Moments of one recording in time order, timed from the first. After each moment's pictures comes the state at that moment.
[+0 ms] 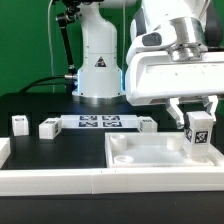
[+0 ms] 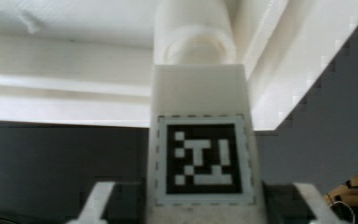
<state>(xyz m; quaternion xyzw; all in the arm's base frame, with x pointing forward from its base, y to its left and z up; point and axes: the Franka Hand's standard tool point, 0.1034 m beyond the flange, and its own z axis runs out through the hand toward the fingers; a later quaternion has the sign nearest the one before) 0.619 0.109 0.083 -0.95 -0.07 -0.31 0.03</state>
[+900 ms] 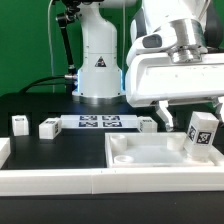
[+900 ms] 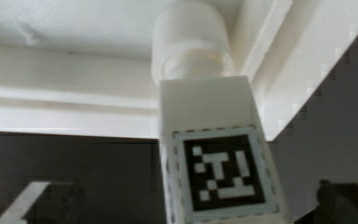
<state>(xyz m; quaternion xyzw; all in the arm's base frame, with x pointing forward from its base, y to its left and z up) 0.617 0.110 0.080 -0.95 -0.07 -0.30 0.03</state>
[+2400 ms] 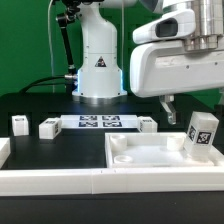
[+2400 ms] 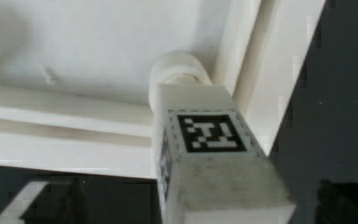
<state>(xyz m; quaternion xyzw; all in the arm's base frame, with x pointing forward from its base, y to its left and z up) 0.625 0.110 0.095 -0.99 -0.09 -0.07 0.04</state>
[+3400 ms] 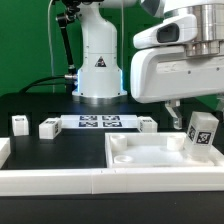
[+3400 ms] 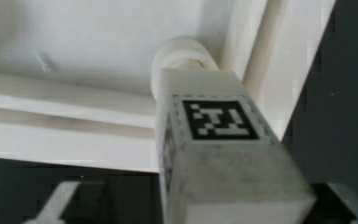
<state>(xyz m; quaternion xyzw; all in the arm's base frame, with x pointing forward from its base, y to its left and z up) 0.634 0.110 0.089 -0.99 -0.09 -0.07 0.04</state>
